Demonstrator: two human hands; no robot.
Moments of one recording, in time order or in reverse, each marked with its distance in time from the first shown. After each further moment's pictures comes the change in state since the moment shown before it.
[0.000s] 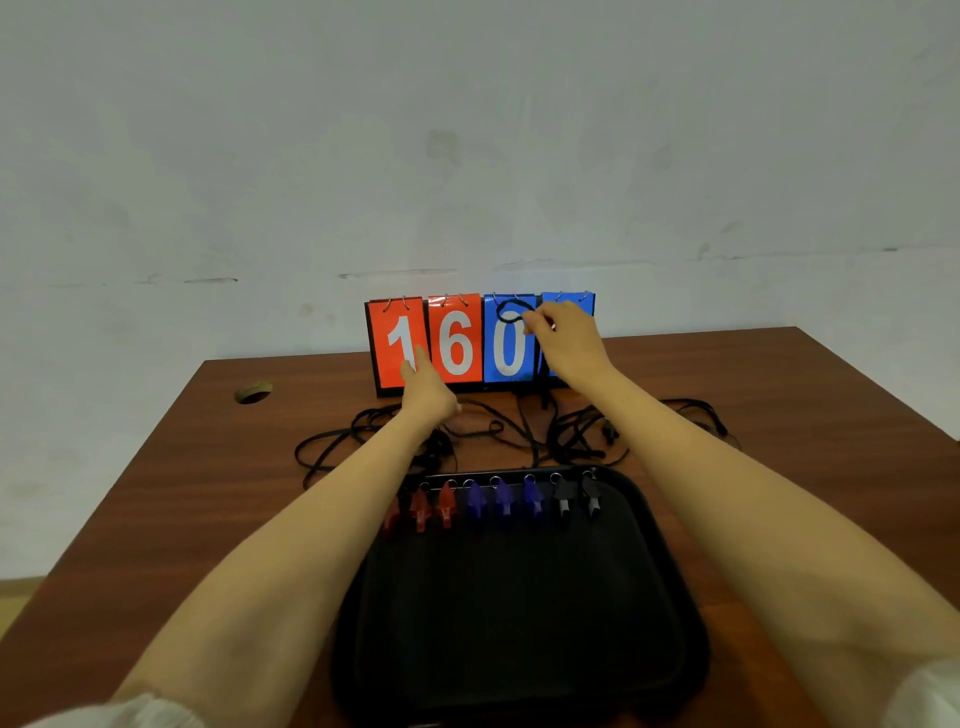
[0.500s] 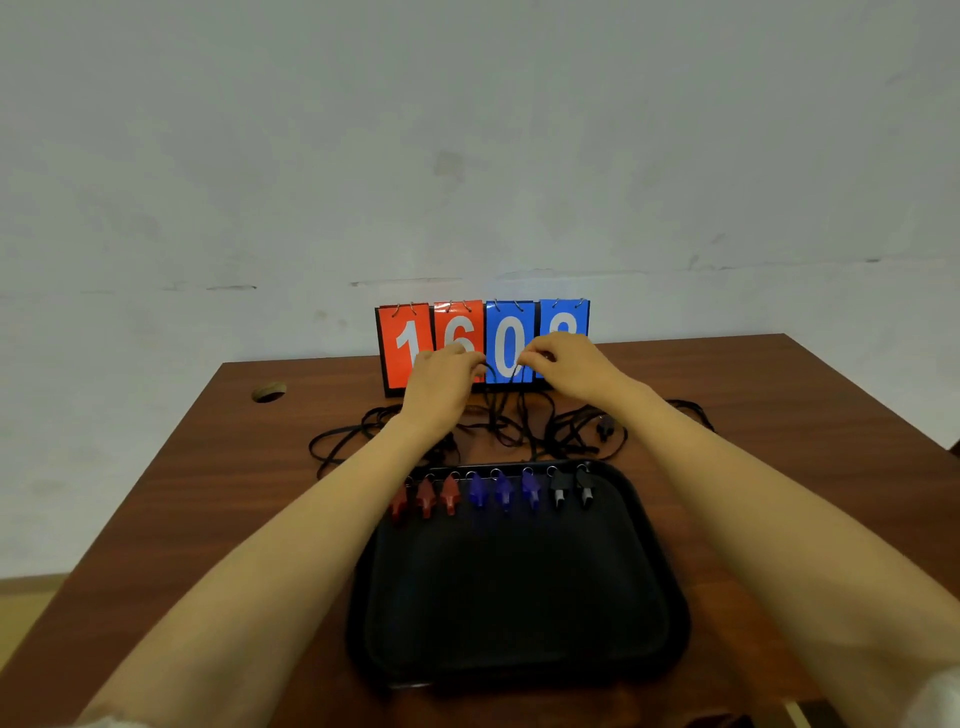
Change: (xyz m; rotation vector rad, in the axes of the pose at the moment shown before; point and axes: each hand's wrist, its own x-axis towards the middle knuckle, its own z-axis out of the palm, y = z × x) left_hand -0.045 0.015 -0.017 0.574 0.266 0.706; right_hand -0.041 -0.012 -0.030 -0.189 -0.322 -0.104
